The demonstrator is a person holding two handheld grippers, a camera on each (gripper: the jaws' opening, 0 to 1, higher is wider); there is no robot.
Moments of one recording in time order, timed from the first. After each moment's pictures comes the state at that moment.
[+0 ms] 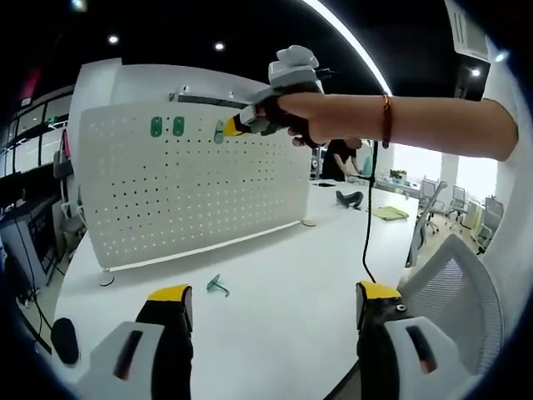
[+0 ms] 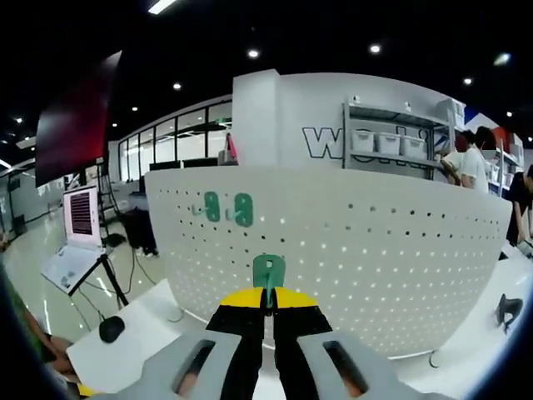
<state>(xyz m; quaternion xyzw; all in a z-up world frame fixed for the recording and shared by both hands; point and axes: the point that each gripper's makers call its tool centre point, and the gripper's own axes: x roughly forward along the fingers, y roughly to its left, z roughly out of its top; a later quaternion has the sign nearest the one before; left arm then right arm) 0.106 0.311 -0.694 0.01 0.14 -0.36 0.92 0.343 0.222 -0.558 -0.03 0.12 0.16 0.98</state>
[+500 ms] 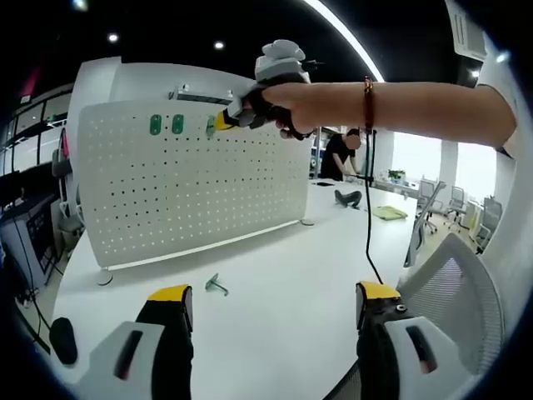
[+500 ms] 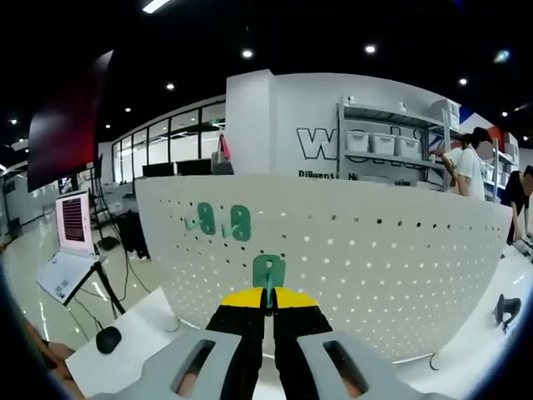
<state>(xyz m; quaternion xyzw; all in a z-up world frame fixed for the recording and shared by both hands) 0.106 0.311 -0.695 0.01 0.14 -0.36 0.92 0.358 0.232 -0.544 -0.02 0.12 0.15 0.98</state>
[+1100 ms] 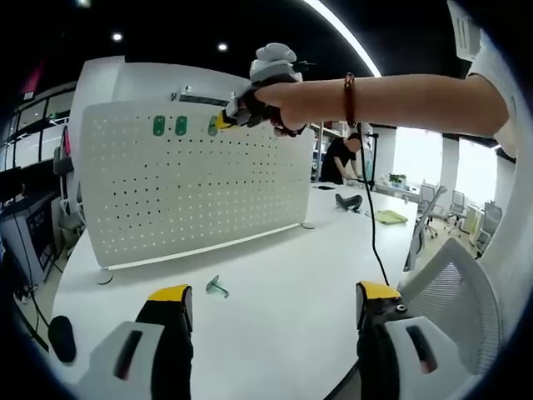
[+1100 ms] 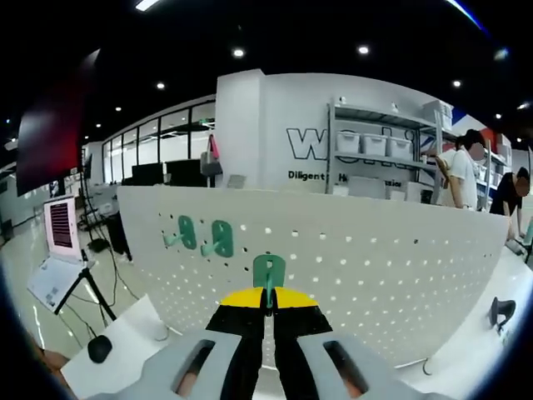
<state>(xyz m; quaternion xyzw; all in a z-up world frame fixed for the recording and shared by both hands) 0.107 0.313 -0.692 0.00 0.14 -0.36 0.92 0.377 0.223 -0.539 -0.03 0.12 0.12 0.98</state>
